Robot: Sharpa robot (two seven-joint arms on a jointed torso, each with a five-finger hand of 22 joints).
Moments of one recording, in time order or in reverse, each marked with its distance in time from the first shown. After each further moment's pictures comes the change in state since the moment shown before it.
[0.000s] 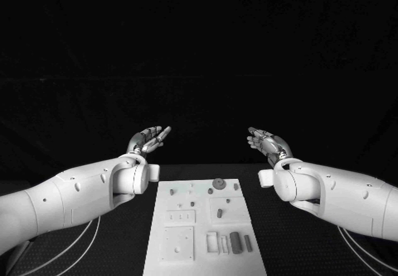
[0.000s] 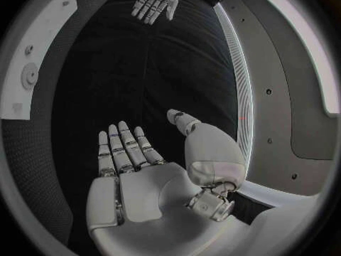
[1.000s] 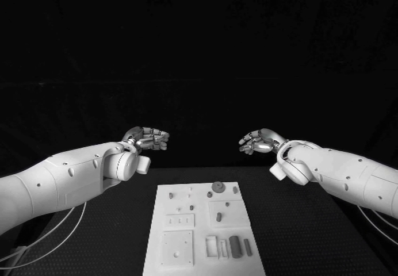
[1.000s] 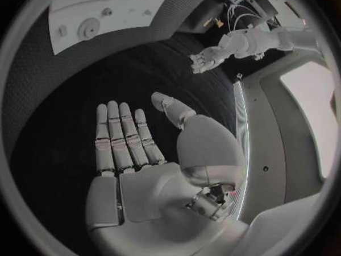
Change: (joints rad) left arm 0.101 0.008 -0.059 -0.124 -0.053 0.273 -0.175; left_hand 0.424 0.094 -0.079 -0.010 0.011 0.497 0.079 0.108 0.031 0.681 0.051 0.193 0.105 0.637 -0.050 0.245 0.192 0.032 0.523 -0.138 0.175 0.072; right arm 0.103 0.115 -0.070 -0.331 -0.691 0.312 -0.206; right_hand 0.259 -0.050 0.088 -0.295 0.013 0.371 0.036 0.144 0.064 0.387 -0.025 0.112 0.016 0.453 -0.045 0.197 0.114 0.149 0.545 -0.008 0.084 0.294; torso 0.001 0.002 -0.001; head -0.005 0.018
